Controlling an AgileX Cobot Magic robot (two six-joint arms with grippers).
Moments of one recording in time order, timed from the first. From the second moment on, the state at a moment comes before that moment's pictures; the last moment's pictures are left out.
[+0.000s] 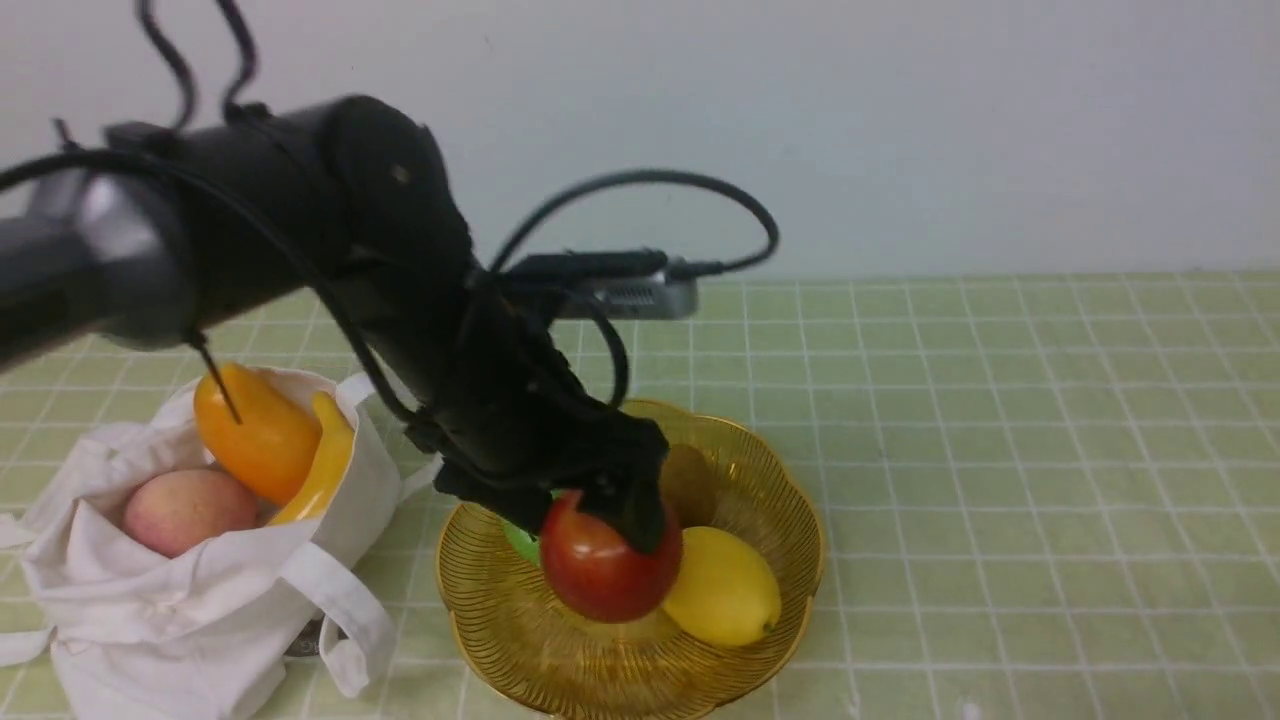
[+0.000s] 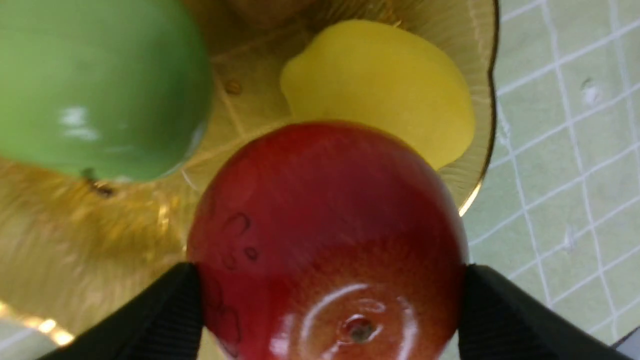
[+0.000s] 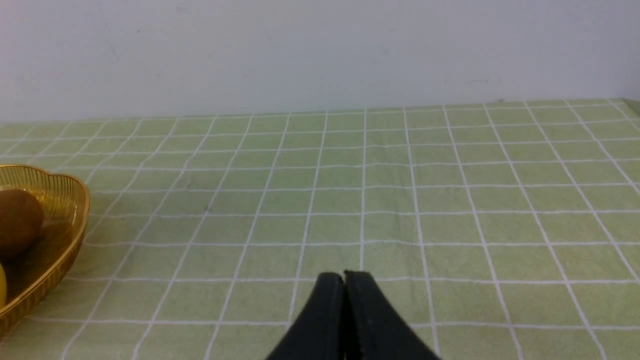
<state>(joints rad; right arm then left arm) 0.04 -0.01 0.03 -0.04 0.36 0.09 -0.47 1.78 -1.34 -0.38 1.05 0.09</state>
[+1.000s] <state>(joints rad) 0.04 -0.01 0.03 -0.04 0.36 0.09 -0.48 1.83 -1.47 -0.36 1.11 0.07</state>
